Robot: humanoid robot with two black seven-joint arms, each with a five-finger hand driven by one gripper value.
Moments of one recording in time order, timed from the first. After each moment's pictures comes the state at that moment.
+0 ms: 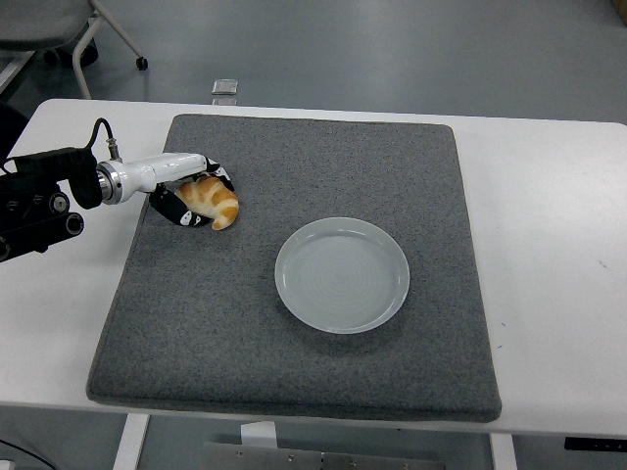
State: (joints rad) left arm -1.09 0.67 0.10 -1.03 1.14 0.09 -0.26; right arm 0.06 0.00 -0.15 0.15 0.03 -0.02 -0.06
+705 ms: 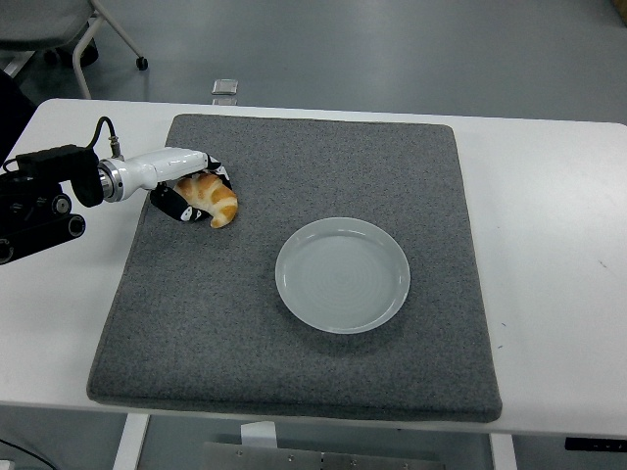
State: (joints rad) left arm -1.08 0.66 0.10 -1.02 1.19 0.13 -0.28; right arm 0.06 0.00 -0.15 0.15 0.03 -0.02 -0.06
